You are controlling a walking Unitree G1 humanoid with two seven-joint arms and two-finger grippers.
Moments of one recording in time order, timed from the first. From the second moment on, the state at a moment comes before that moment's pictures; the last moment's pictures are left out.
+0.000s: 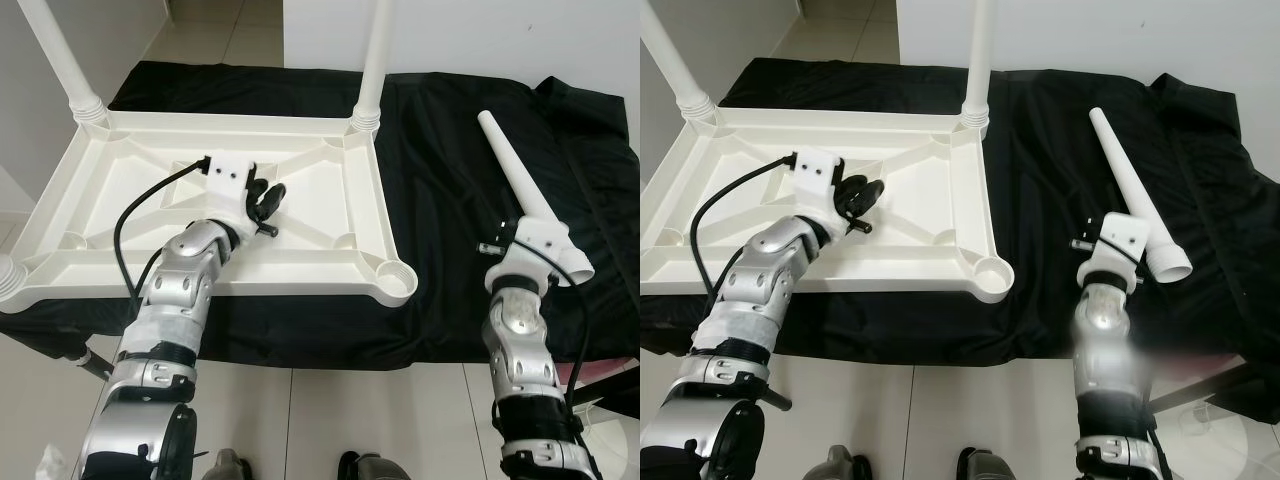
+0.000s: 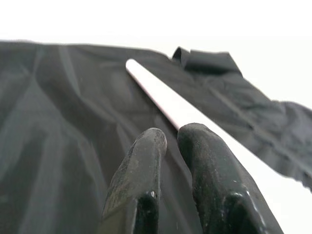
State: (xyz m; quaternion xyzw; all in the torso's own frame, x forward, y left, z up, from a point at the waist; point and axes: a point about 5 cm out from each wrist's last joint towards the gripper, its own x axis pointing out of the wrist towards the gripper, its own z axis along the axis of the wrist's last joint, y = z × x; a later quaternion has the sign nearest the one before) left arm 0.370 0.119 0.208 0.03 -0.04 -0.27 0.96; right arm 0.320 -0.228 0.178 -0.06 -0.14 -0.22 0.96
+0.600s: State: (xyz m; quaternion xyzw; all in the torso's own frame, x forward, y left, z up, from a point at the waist) left arm 0.374 0.127 0.206 0.03 -0.02 -0.25 0.97; right arm 0.316 -0.217 0.178 -0.07 -0.14 -0.20 0.97
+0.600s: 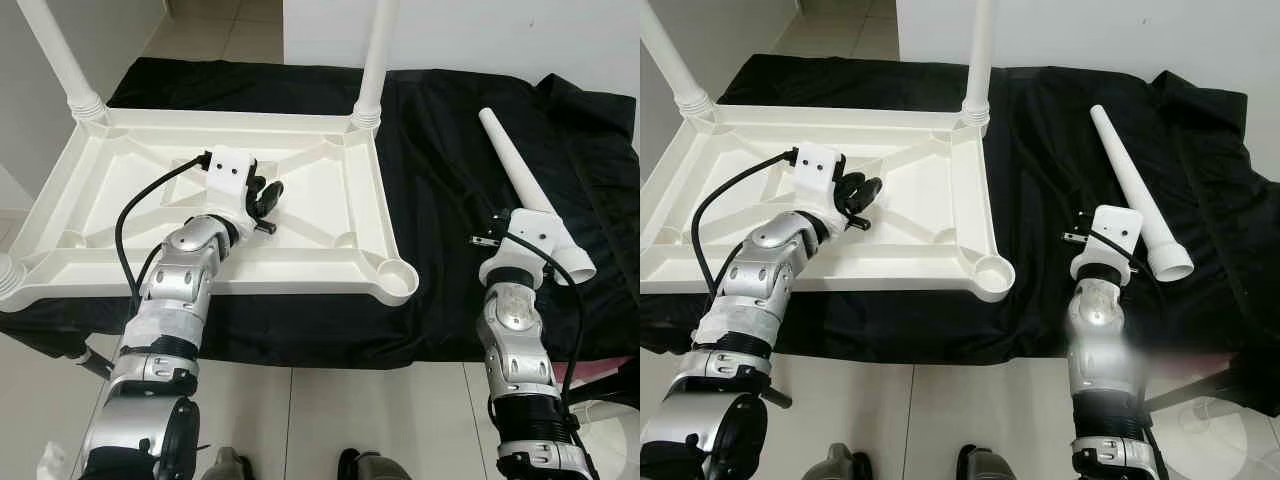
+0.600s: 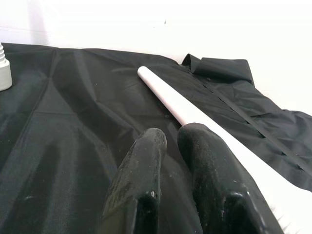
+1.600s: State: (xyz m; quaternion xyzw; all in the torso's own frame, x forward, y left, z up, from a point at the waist) left arm 0.377 0.148 0.194 0.06 -0.02 -0.21 0.97; right arm 0.322 -0.213 0.186 -0.07 -0.16 -0.19 0.97
